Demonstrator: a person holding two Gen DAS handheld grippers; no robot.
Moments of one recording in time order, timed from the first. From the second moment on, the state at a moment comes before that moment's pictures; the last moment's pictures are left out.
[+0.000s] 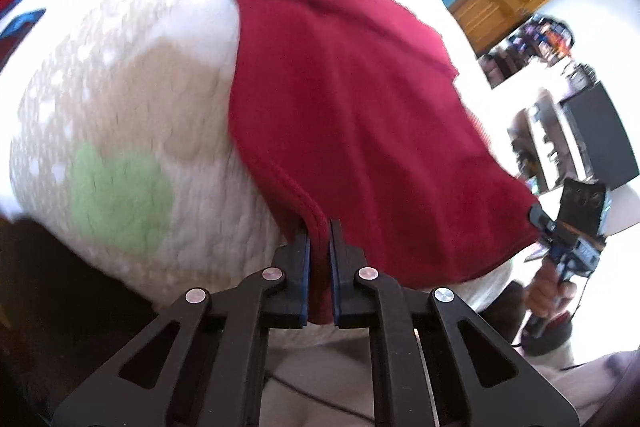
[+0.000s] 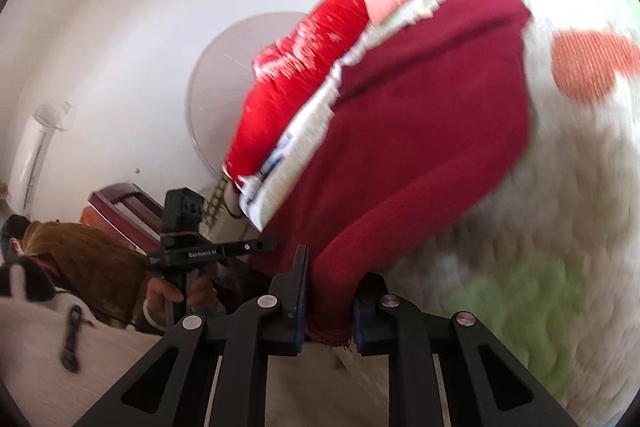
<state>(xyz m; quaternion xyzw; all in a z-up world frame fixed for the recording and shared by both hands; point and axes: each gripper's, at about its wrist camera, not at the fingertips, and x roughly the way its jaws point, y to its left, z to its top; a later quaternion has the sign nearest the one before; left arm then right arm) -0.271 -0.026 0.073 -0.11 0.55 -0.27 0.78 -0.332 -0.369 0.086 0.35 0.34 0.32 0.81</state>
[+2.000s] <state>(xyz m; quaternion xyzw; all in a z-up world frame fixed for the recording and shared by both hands) 0.112 -0.127 0.022 -0.10 0.50 -0.11 0.86 0.047 -0.477 0.078 0.23 0.37 -0.02 0.90</state>
